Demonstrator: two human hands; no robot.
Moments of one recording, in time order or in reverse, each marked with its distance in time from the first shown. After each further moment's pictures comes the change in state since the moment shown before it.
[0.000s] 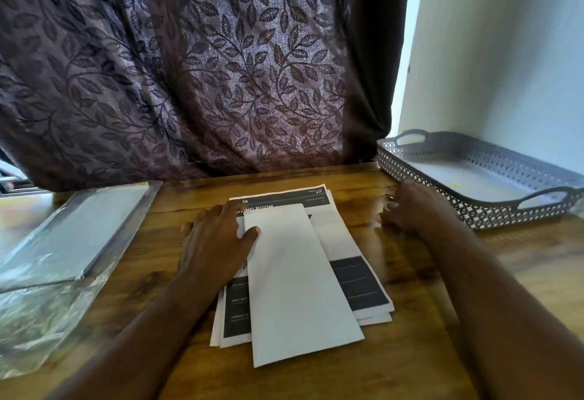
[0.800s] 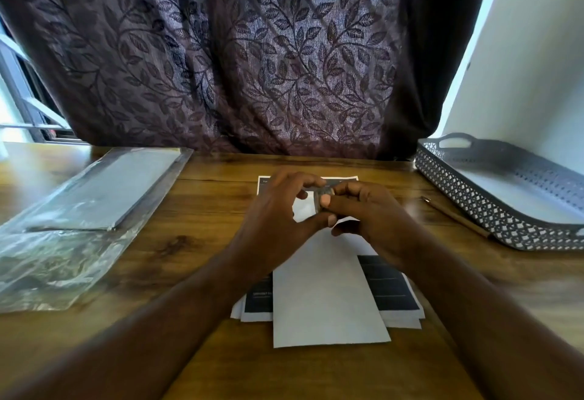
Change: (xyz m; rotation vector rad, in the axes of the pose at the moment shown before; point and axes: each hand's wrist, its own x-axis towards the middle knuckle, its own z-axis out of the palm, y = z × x) left_hand -0.010 0.028 0.006 -0.452 0.138 0.410; right_hand -0.056 -0.097 0.023 1.118 -0.470 -0.410
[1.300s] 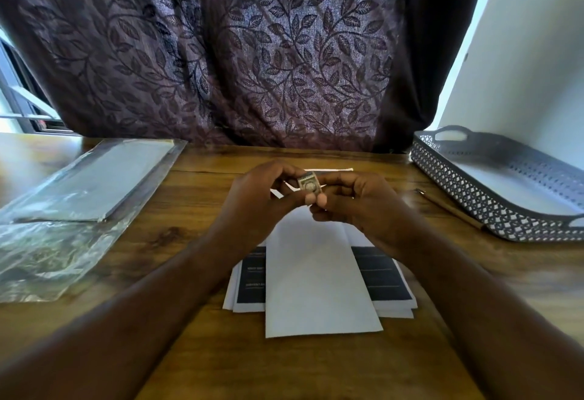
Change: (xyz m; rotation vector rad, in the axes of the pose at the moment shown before) left_hand 0.006 -0.003 -0.014 -0.137 -0.003 -0.146; right_hand -0.001 0.002 -0.006 0.024 -0.098 -0.079
